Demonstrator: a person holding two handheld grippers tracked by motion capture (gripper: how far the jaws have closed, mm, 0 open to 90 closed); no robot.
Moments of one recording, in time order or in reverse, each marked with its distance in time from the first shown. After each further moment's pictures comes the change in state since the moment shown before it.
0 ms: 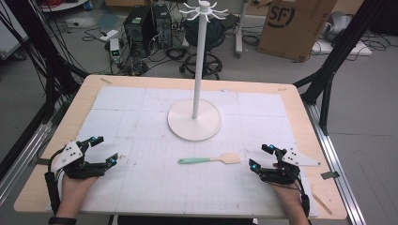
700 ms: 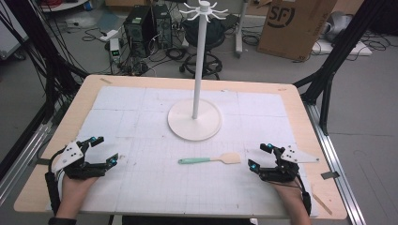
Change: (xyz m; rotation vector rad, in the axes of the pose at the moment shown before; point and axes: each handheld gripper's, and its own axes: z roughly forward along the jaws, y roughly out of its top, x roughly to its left) left arm -0.002 0.000 0.000 0.000 0.004 0.014; right arm -0.005 0.005 0.005 0.028 0.049 0.003
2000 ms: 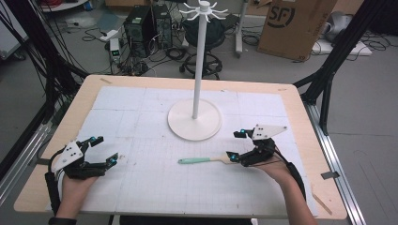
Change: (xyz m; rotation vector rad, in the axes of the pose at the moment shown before) left arm 0.001 0.000 0.000 0.001 0.006 -0.006; right arm 0.005 0.056 0.079 0.216 0.288 -0.184
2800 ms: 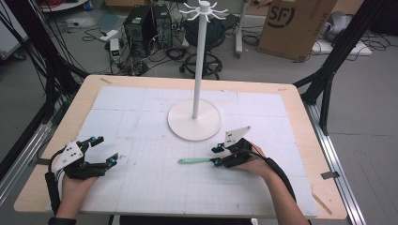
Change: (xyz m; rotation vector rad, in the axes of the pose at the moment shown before) left arm 0.000 0.000 0.000 0.001 -0.001 0.004; right arm 0.006 -0.001 0.061 0.270 0.149 -0.135
